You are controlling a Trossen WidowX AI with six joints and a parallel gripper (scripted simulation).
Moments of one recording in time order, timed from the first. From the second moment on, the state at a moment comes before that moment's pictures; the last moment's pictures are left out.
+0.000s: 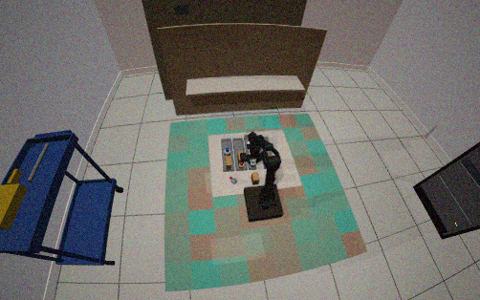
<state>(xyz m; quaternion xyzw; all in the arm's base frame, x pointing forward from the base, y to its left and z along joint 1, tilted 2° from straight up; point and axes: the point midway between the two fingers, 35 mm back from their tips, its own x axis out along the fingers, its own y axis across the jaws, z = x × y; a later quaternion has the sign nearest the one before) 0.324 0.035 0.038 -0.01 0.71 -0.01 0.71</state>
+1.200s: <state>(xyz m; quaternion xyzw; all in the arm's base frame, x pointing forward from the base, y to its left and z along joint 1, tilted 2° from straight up) 0.332 0.035 0.041 -0.01 0.71 -0.01 0.71</state>
